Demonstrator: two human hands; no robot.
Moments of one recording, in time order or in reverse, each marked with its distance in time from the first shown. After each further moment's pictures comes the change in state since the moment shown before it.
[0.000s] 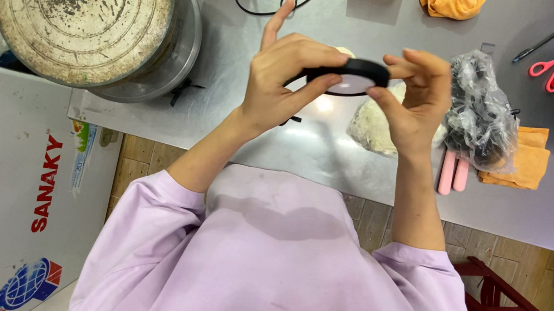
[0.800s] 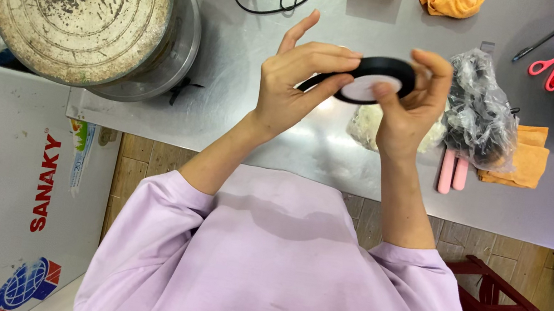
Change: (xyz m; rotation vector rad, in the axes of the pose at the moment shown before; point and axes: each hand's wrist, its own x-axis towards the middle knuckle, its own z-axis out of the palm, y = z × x) left_hand -0.003 0.004 0.022 -0.101 0.062 -0.060; right_hand -0.015 0.003 0.021 0.237 0.231 0.104
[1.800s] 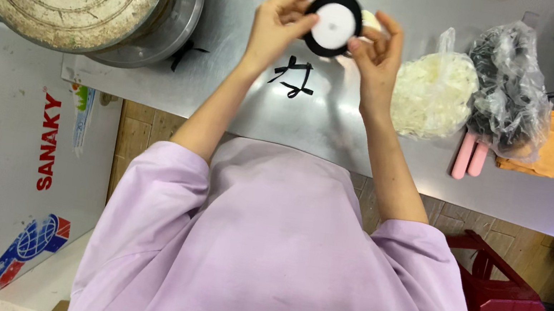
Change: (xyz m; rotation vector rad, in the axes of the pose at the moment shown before) left_hand -0.079 -0.170 -0.015 -0.419 0.010 -0.721; right_hand -0.007 0.106 0.013 0.027 -0.048 0.424
